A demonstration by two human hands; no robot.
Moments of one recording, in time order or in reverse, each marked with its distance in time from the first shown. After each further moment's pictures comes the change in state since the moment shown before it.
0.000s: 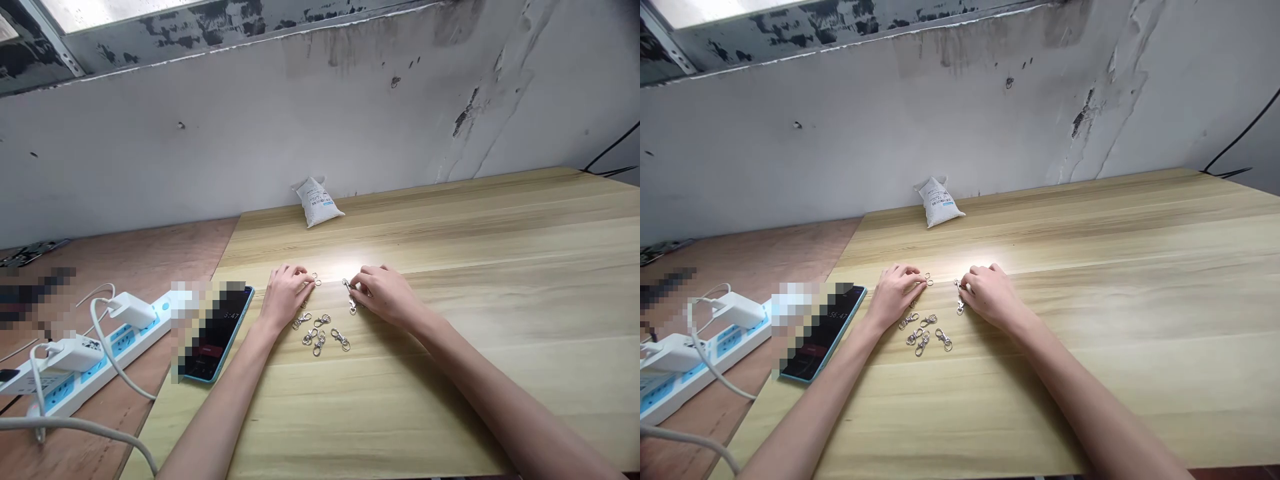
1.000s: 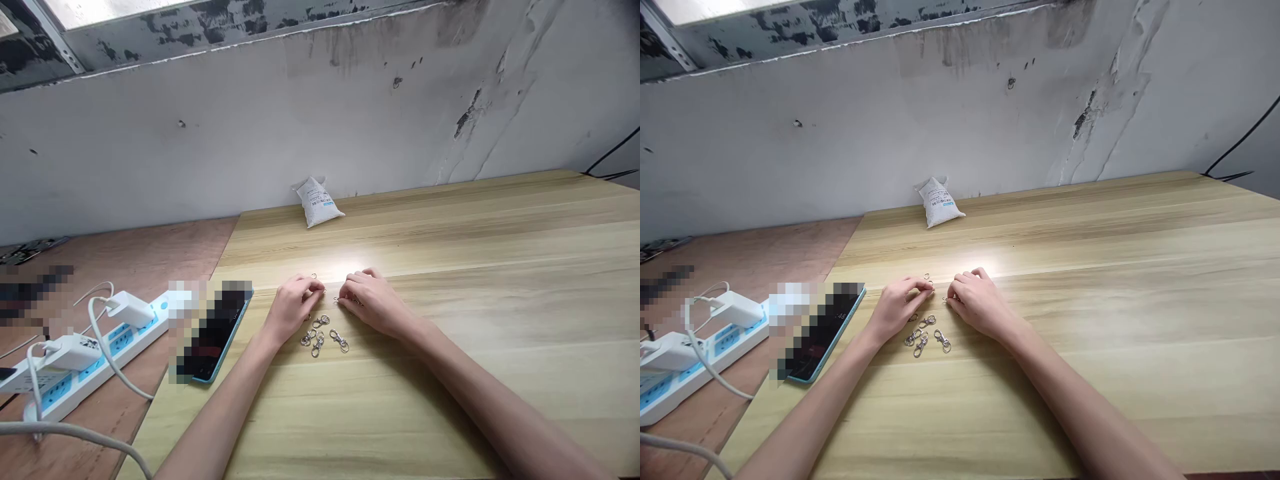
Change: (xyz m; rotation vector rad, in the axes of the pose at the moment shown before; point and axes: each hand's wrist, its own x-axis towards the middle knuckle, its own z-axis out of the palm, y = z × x) left_hand -0.008 0.020 0.003 -0.380 0.017 -0.011; right_hand 0.002 -0.014 0.005 0.110 0.017 -0.146
